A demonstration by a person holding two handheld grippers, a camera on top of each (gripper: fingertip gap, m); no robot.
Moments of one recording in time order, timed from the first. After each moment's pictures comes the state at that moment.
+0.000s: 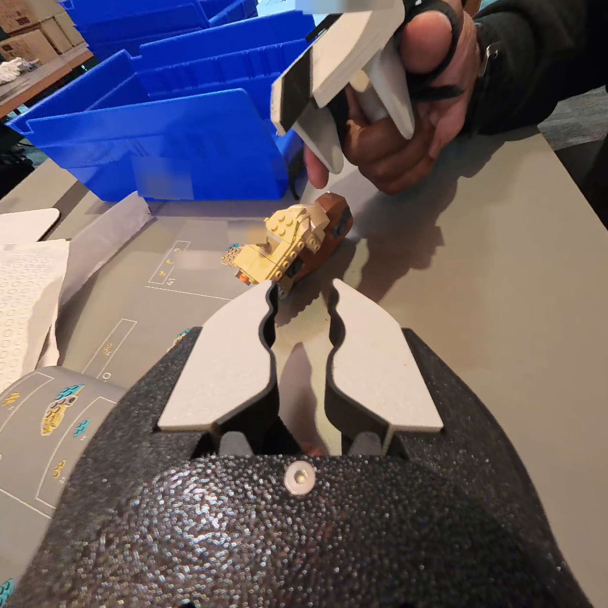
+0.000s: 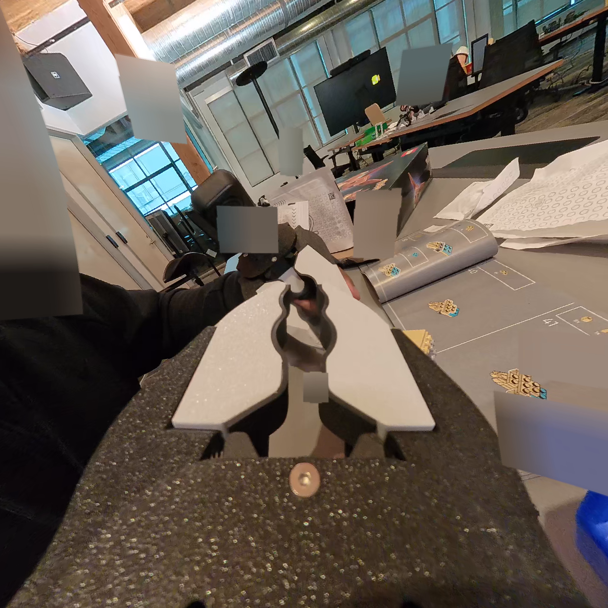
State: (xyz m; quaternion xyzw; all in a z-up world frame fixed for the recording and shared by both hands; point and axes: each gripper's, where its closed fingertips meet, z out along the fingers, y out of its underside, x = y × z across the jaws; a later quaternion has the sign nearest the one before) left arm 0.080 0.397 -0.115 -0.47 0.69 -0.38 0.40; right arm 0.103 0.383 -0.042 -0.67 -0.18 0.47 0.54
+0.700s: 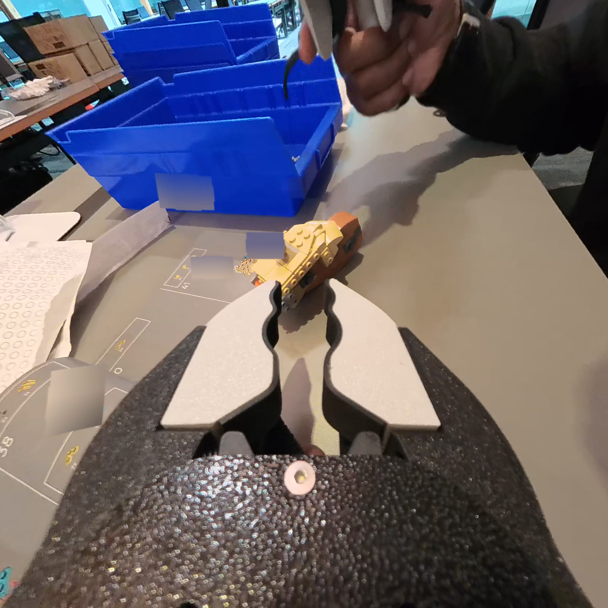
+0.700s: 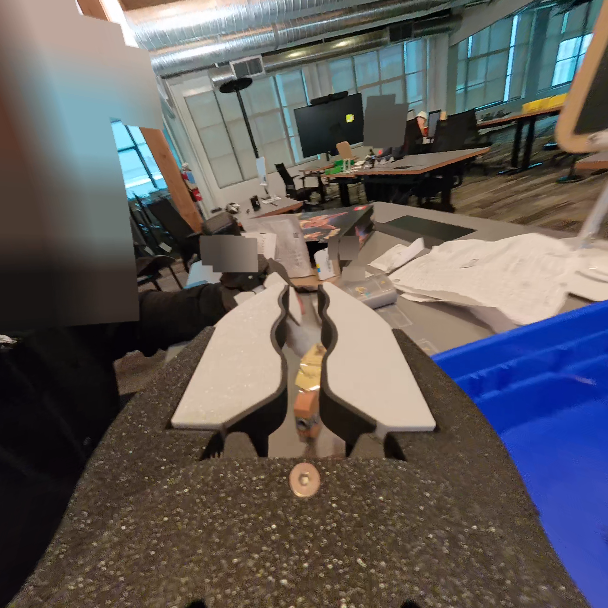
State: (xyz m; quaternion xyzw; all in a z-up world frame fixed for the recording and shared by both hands) left arm 0.078 0.405 -0.102 -0.48 0.66 -0.41 0.41; right arm 0.193 0.371 0.016 -0.66 -0.22 0.38 0.61
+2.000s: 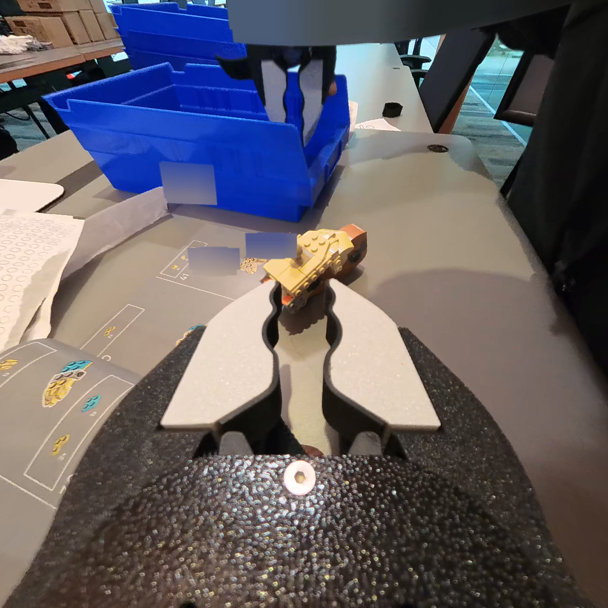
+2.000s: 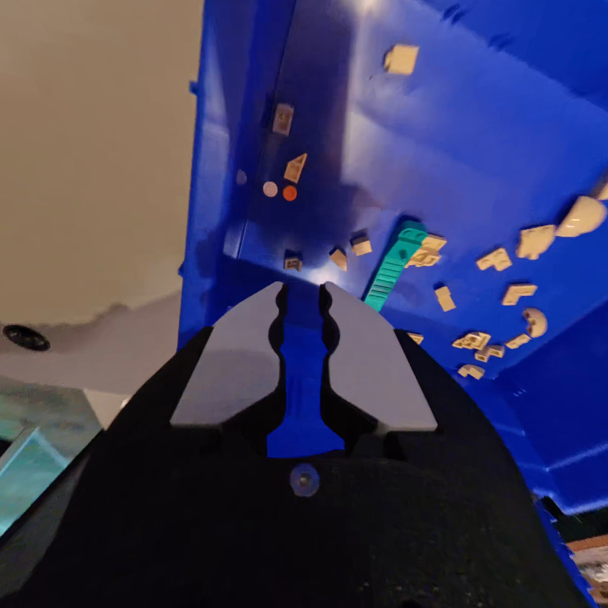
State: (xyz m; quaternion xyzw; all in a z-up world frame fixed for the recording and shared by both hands) left arm 0.079 0.418 -0.097 -0.52 0.62 -0.46 0.38; right arm 0.365 0.377 -0.133 -0.75 -0.65 -0.02 -0.04
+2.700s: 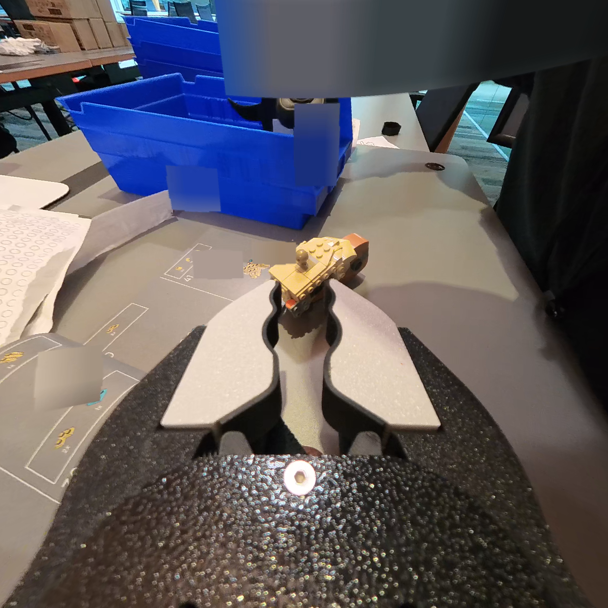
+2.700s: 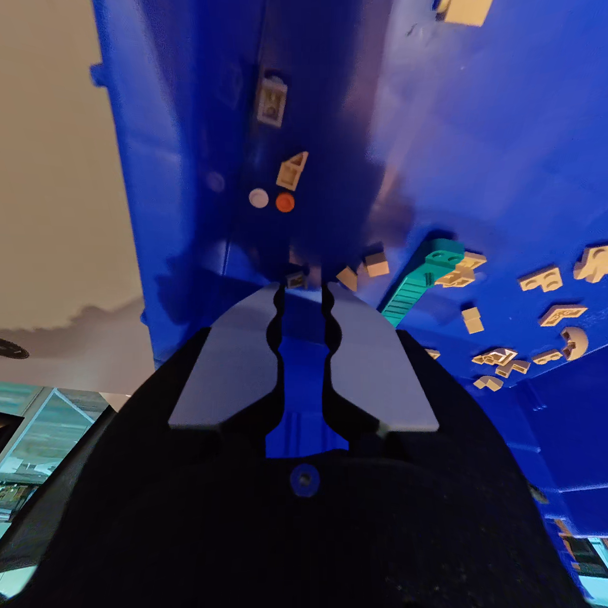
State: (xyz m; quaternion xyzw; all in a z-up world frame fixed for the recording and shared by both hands) left arm 0.077 0.422 -0.092 -0.52 0.60 -0.48 0.37; right arm 0.374 0.375 -0.166 -0.75 -0.65 -0.07 -0.10
